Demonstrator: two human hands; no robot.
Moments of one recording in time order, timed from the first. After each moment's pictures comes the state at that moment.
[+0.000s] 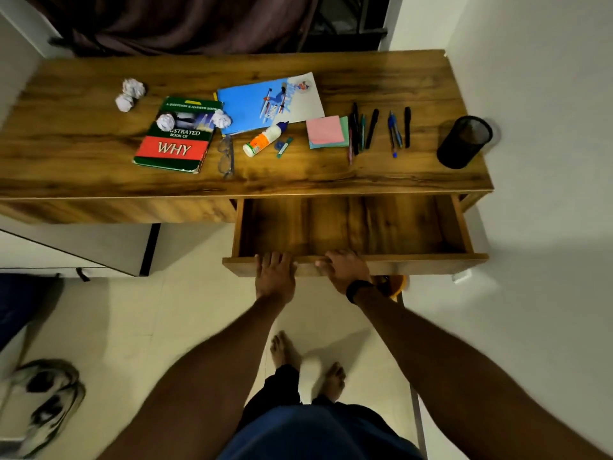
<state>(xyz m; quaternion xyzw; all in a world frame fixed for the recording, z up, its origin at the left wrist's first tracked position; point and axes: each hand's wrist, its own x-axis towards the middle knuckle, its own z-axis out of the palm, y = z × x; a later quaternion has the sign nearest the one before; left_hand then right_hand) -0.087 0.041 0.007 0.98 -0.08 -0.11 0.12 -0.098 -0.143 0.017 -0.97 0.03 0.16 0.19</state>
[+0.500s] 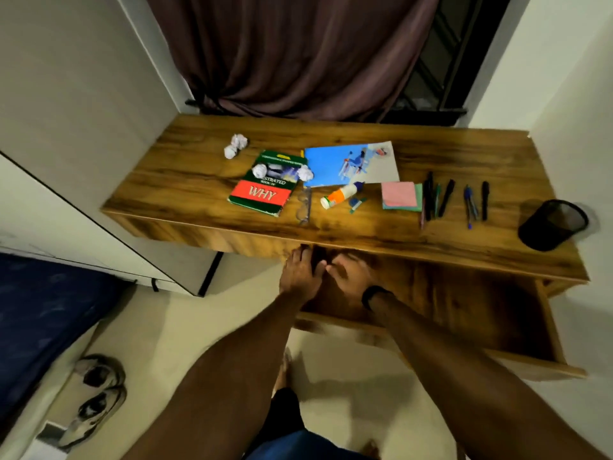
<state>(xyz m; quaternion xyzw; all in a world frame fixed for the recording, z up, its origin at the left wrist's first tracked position) 0.001 0.113 0.078 0.97 0.02 -0.05 0.23 0.004 -0.049 0.093 -0.94 -0.07 0.16 0.29</state>
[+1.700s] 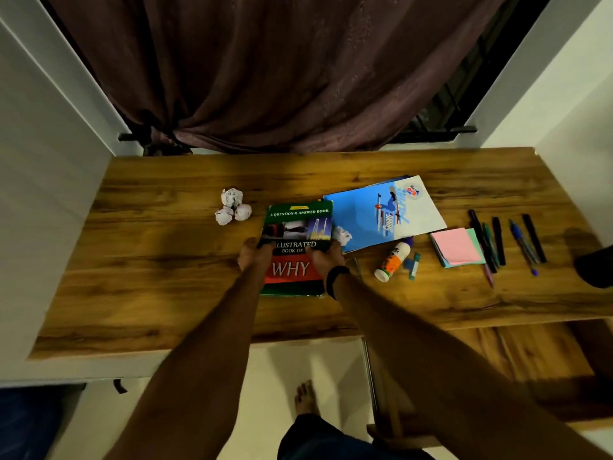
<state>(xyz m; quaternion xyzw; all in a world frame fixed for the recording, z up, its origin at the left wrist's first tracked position) 0.358 0.329 0.079 0.83 0.26 -0.15 0.48 0.310 0.181 0.090 -0.71 0.37 0.06 0.60</state>
